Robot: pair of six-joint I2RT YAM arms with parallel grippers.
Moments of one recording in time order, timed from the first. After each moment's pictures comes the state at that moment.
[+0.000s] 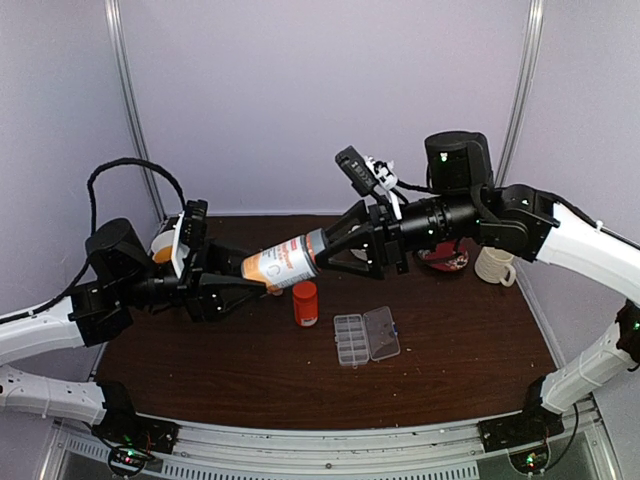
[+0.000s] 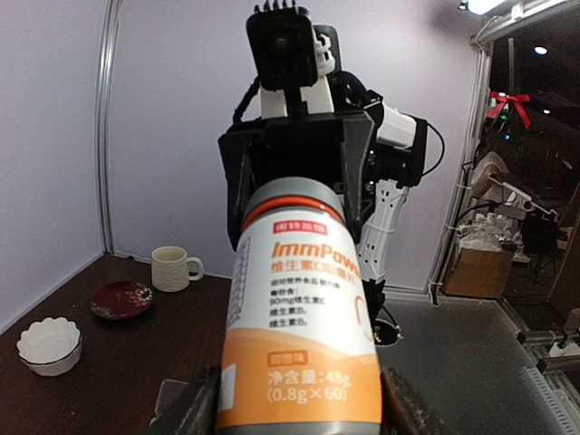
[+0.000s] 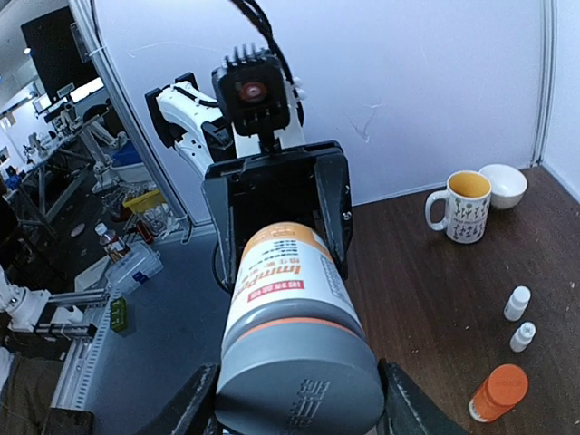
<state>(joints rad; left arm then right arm) -0.90 0.90 0.69 0.35 0.58 -0.16 1.00 1.38 1.46 -0.37 -0.60 0.08</state>
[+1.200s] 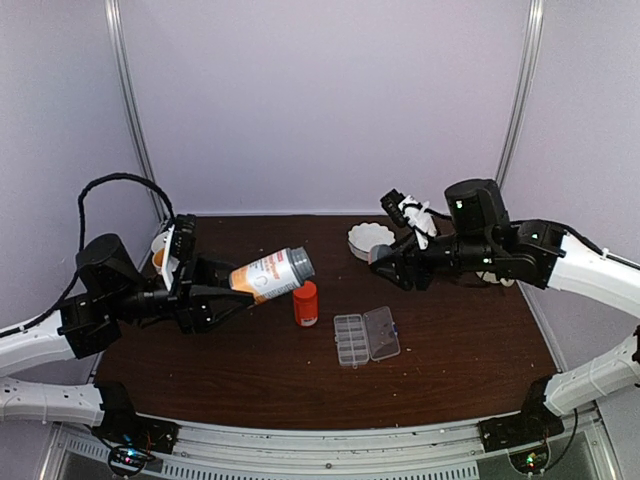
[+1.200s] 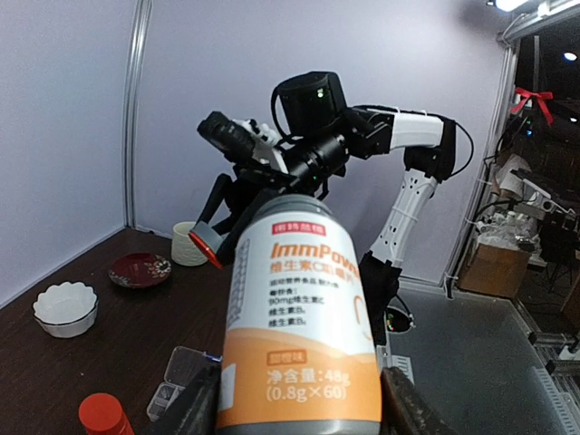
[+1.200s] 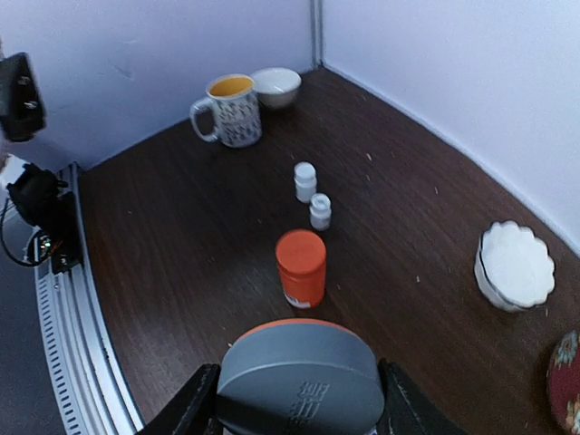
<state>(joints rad) -0.90 0.79 0.63 0.26 0.52 -0.21 0.88 1.20 1.15 -0.39 -0.11 -0.01</state>
